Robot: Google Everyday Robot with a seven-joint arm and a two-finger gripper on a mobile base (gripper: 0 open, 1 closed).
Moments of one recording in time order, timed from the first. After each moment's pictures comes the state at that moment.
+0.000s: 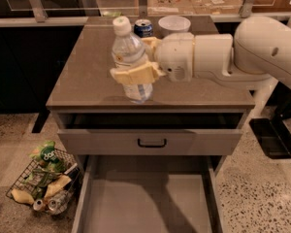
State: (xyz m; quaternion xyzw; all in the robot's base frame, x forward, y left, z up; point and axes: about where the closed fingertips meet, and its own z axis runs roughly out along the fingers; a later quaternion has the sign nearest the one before) arm 0.534 0.039 0.972 -0.52 0.56 0.34 0.55
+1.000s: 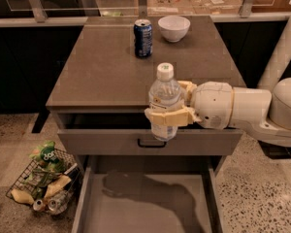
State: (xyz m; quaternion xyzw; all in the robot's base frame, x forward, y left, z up) arm 0.475 -0.033 0.906 -0.47 0.58 0.38 0.56
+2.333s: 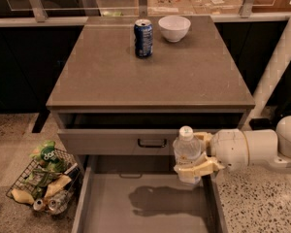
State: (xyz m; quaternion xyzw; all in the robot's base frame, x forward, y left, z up) arm 0.427 -0.093 0.768 -0.53 0.58 0.41 0.46
